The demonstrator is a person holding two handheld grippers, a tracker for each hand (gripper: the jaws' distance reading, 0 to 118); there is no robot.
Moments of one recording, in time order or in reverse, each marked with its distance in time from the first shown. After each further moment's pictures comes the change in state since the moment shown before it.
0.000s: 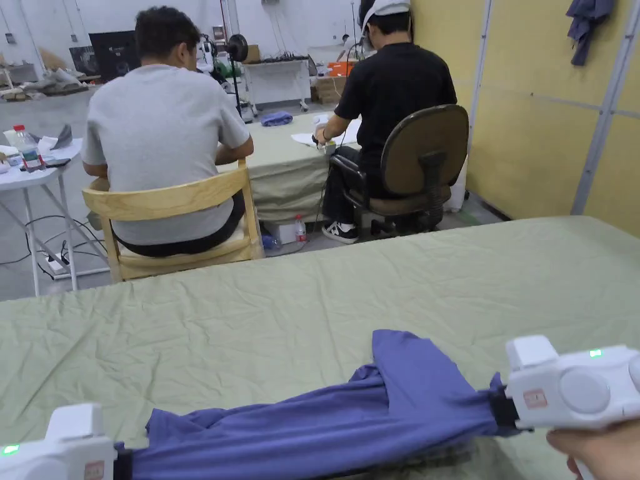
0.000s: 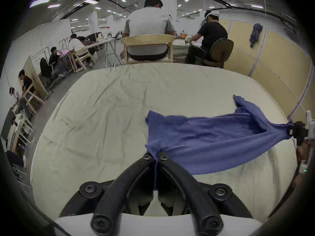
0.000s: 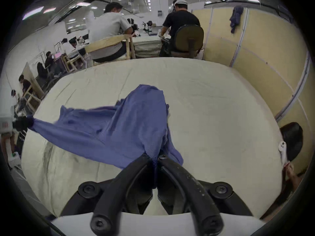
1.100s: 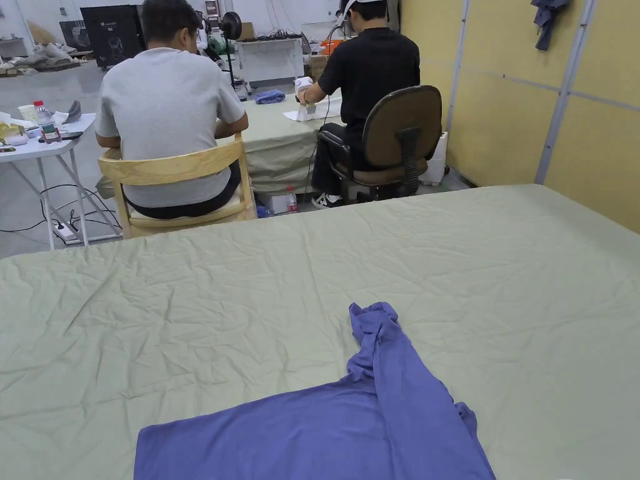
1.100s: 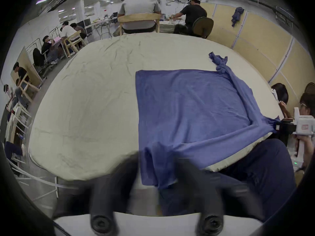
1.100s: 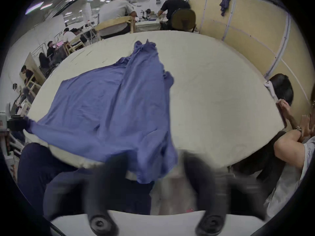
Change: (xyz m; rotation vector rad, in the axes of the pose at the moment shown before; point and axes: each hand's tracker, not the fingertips) left arm -0.016 -0.272 0.188 -0.152 -0.102 -0.054; right arm -0.011 -0.302 0.142 -0.110 -0.019 -0.040
